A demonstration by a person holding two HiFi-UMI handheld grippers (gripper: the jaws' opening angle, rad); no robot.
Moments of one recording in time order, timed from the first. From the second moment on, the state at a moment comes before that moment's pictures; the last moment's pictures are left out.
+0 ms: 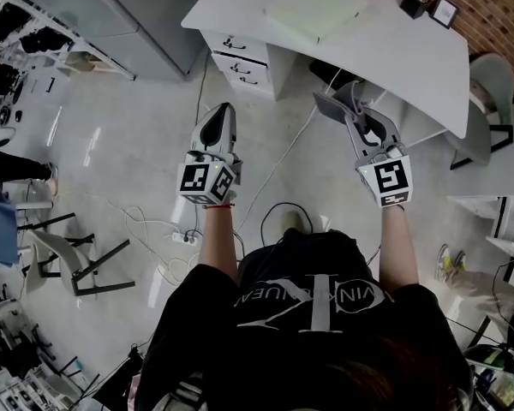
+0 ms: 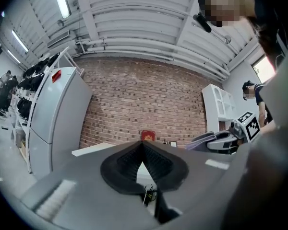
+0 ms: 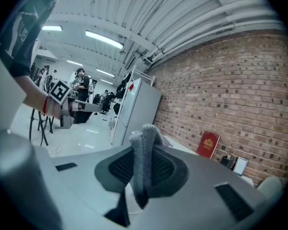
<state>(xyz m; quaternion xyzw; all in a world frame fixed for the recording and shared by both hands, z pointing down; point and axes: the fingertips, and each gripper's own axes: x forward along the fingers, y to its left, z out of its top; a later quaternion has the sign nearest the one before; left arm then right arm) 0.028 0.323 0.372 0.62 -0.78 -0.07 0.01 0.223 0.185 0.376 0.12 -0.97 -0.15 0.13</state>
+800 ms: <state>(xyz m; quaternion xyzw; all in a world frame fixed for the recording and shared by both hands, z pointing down) -0.070 0.248 0.383 0.63 -0.78 -0.08 0.02 0.141 0.087 0.377 0.16 -0.98 -0.10 0.10</state>
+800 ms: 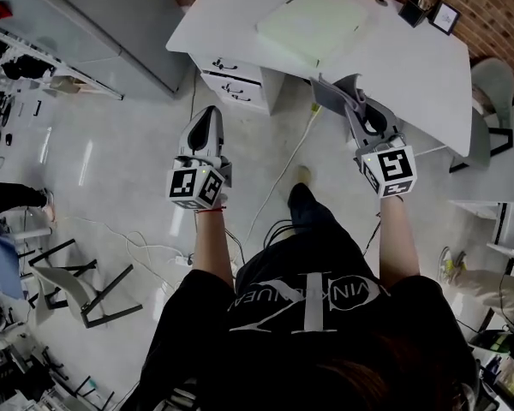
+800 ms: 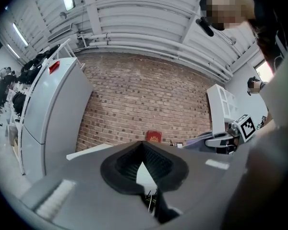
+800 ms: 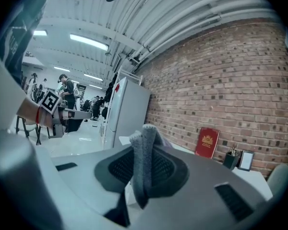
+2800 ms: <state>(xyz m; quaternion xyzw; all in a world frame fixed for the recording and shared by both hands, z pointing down) -0.225 -0.160 0.412 0.80 -0.60 0.01 0.05 -0.061 -0.215 0.403 0.23 -0.96 -0.05 0.16</state>
